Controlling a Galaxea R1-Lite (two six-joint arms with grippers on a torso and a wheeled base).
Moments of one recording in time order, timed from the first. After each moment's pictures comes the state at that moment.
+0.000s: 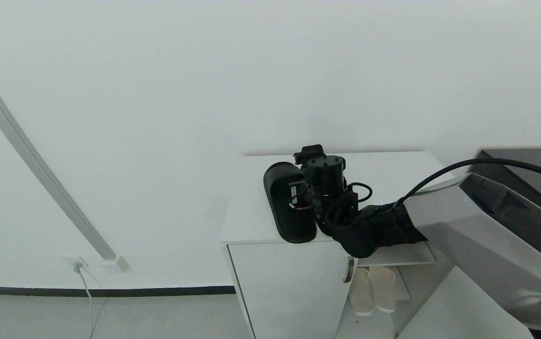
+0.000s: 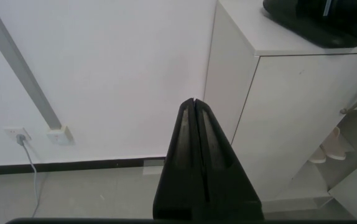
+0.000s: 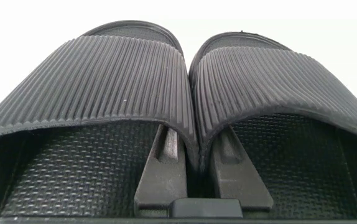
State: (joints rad) left arm 0.00 0.00 0.00 0.00 0.00 0.00; right arm 0.71 2.36 -1.62 -0.64 -0.50 0.03
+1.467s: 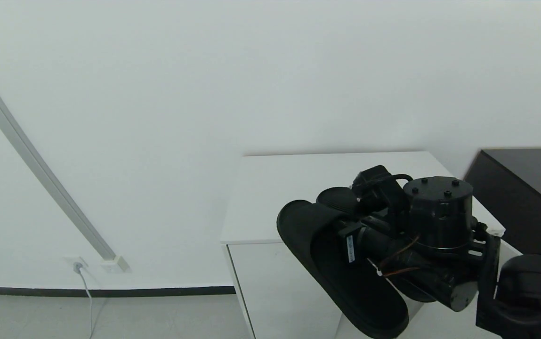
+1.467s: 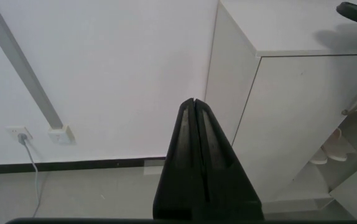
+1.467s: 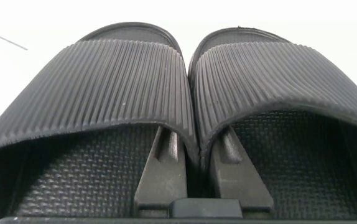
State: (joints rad) left arm 0.00 0.00 0.00 0.00 0.01 -0.01; right arm 0.82 1.74 -0.77 -0.73 -0.30 0.04
